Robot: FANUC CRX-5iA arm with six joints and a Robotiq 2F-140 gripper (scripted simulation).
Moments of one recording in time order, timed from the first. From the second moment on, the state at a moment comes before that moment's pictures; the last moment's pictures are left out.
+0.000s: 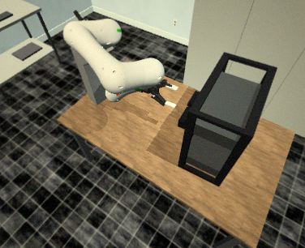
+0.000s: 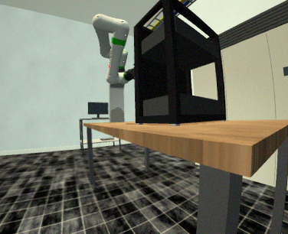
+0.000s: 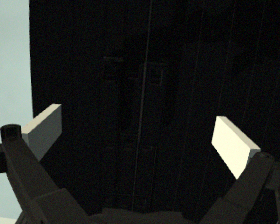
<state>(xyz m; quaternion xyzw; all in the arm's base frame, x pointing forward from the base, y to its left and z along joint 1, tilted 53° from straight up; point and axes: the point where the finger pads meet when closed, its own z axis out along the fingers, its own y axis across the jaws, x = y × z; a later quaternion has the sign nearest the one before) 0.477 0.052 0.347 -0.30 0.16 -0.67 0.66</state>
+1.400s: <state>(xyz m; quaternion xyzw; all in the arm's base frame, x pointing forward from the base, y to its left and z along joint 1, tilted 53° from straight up) 0.477 0.052 0.347 -0.30 0.16 -0.67 0.66</state>
